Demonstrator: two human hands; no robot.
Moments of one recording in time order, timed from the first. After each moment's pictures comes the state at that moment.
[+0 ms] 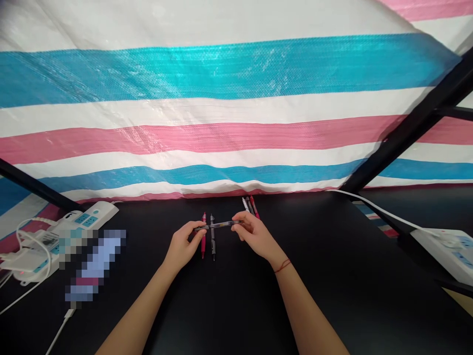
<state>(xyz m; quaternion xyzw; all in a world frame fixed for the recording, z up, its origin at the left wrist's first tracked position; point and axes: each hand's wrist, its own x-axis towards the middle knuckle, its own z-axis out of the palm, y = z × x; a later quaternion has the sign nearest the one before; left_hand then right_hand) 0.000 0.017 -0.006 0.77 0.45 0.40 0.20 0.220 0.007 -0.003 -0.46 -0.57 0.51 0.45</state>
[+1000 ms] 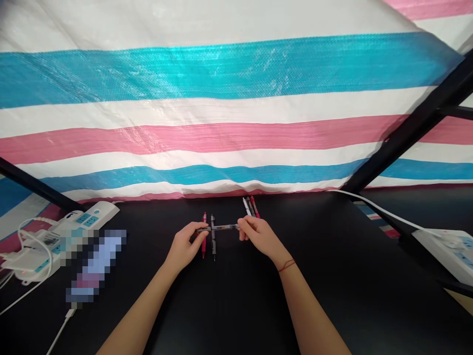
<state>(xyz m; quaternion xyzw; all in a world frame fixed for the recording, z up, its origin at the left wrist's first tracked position) 0.001 0.016 -0.007 0.78 0.44 0.39 0.20 0.229 0.008 -0.001 -0.50 -0.62 0.45 0.41</state>
